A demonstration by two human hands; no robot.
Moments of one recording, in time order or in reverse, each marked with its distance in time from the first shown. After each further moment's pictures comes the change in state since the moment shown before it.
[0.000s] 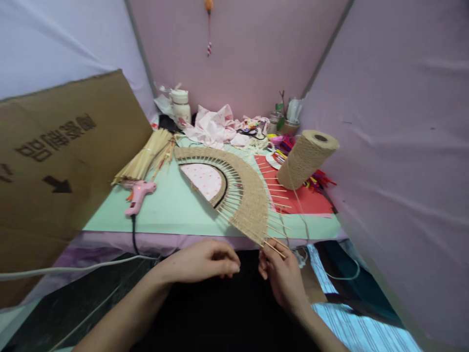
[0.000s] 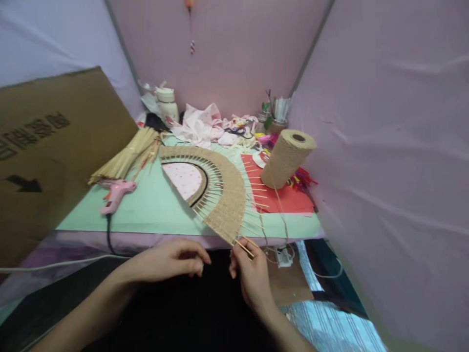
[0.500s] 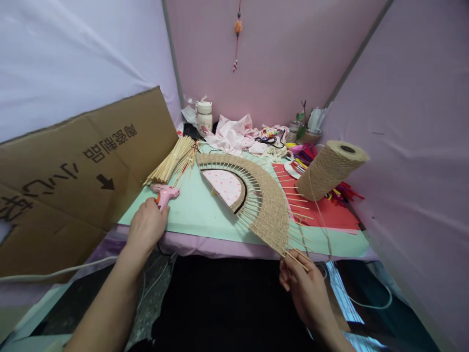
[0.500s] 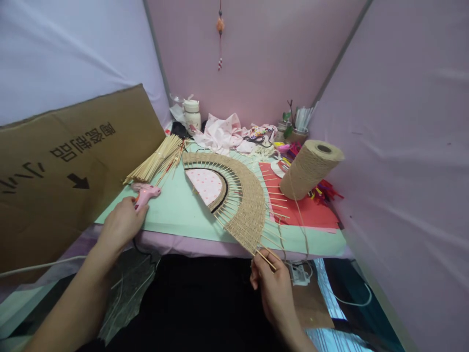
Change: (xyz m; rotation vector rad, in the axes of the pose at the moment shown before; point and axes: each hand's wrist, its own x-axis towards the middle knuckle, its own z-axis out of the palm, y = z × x) left_hand -0.059 -0.049 -0.119 0.976 1.239 -0.489; right_hand -0.001 -0.002 -0.003 -0.060 0.012 0.016
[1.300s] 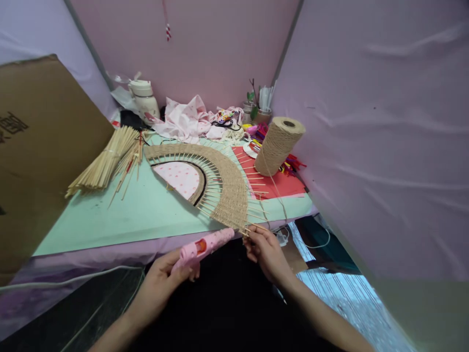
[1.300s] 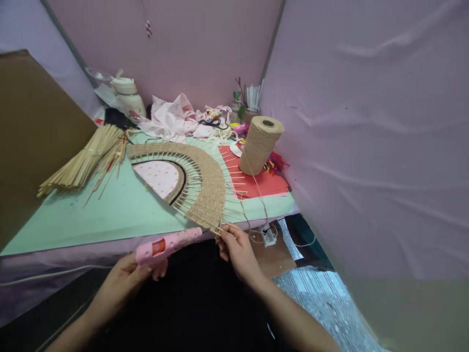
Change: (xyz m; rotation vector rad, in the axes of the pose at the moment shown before) left_hand -0.114 0.050 0.035 -1.271 -0.824 0.434; right_hand 0.007 -0.005 -0.007 0.025 -0.068 0.069
